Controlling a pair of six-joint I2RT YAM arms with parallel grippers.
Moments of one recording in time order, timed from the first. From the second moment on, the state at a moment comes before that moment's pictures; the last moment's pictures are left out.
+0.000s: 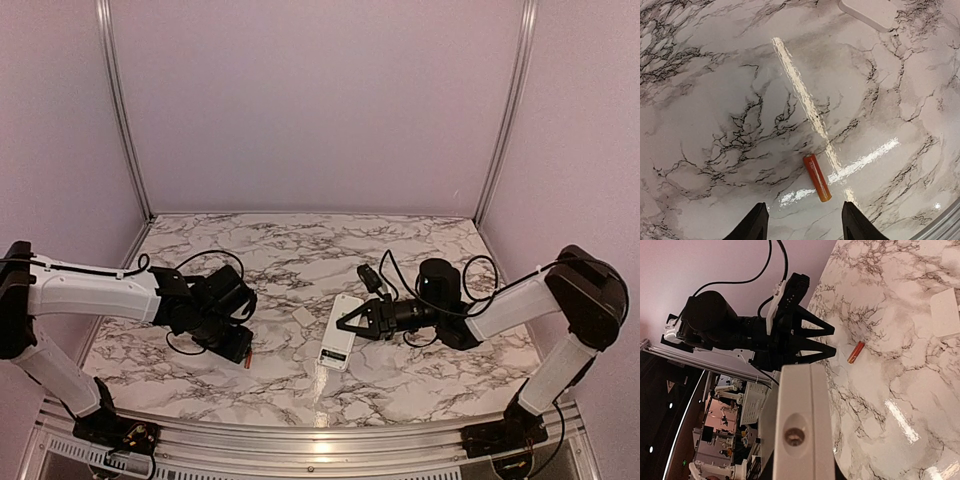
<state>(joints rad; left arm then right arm) -0.94 1.49 0.89 -0.59 -0.13 -0.48 0.69 1.62 0.55 0.85 -0.92 1.01</state>
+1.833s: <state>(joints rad) -1.18 1.35 0.93 -0.18 0.22 0.02 0.76 1.74 0.64 0.83 -0.99 1.14</state>
